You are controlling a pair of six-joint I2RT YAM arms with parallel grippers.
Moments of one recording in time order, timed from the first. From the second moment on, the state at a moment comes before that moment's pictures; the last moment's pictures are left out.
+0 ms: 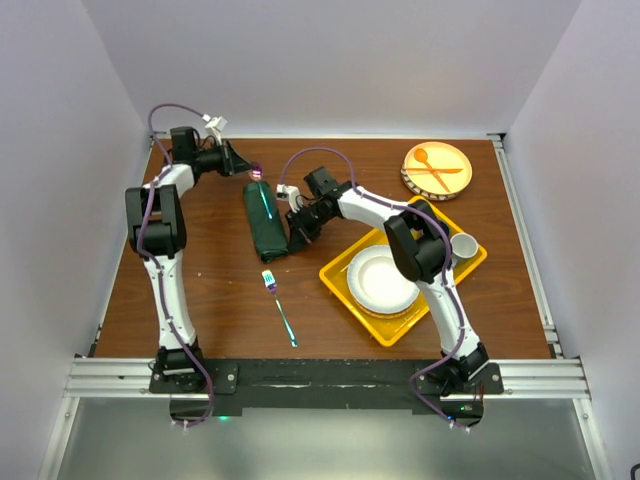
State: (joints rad) left arm 0.12 2.40 1.81 0.01 1.03 -0.16; right arm 0.64 2.36 1.82 -0.53 -0.75 -0.11
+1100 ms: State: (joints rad) left arm 0.07 2.33 1.64 -0.10 1.07 -0.03; right arm 0.64 2.37 1.83 -0.53 -0.74 -0.10
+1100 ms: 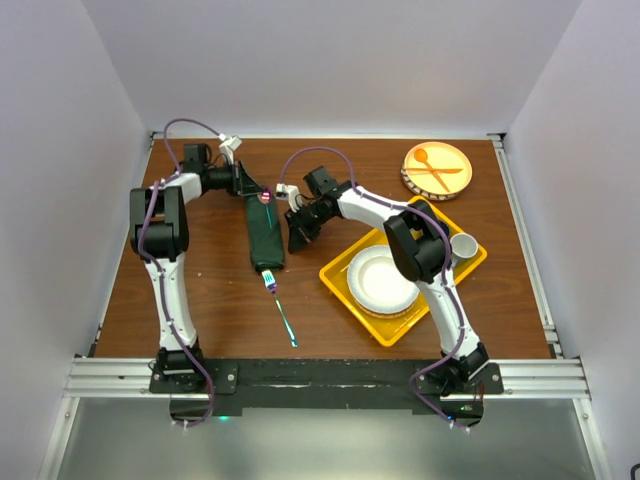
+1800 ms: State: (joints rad) left arm 0.08 2.35 1.68 -0.10 0.95 -0.07; right arm 0.68 2.23 1.79 -0.55 -0.89 -0.25
